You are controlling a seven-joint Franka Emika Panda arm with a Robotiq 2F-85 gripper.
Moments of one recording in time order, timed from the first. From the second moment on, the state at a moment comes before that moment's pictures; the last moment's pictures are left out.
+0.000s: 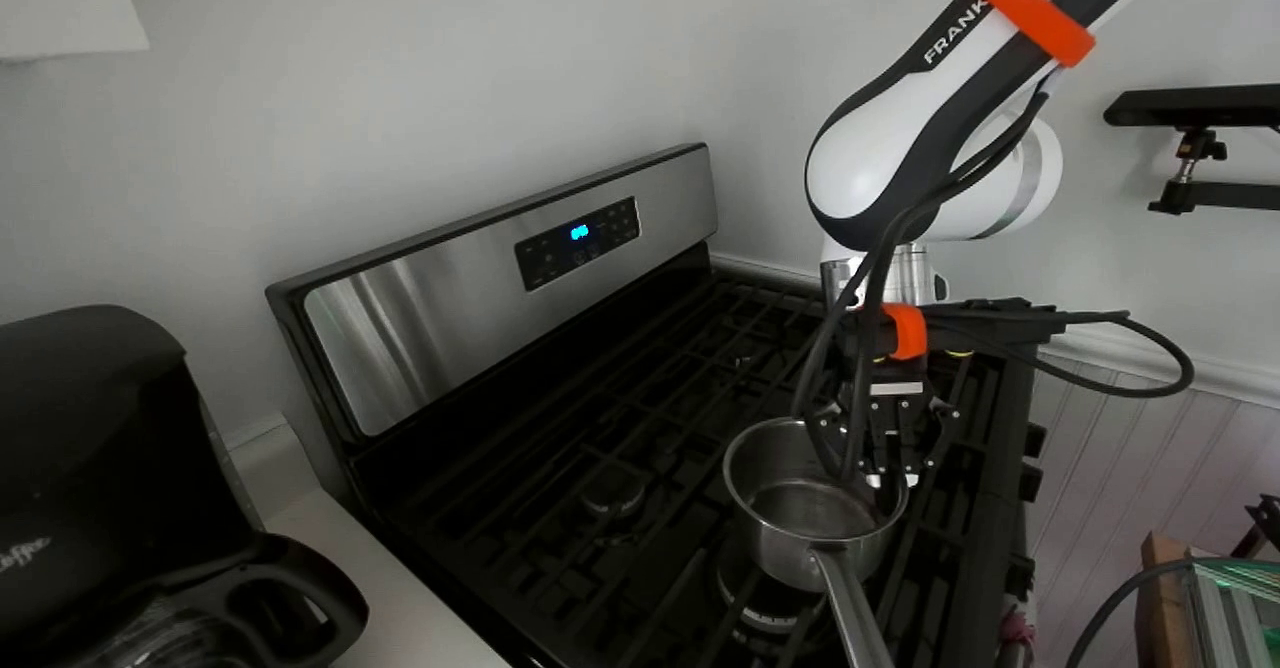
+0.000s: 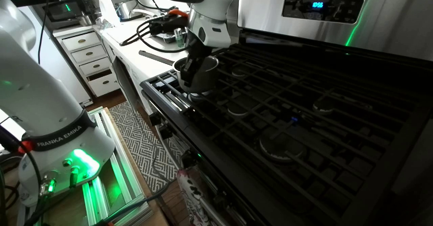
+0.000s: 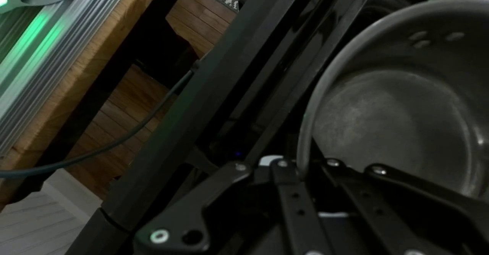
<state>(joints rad) -0.16 -0.04 -0.13 -2.58 0.26 2.13 0.52</state>
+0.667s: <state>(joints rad) -0.16 -0.03 -0.13 -2.59 0.26 2.13 0.63</state>
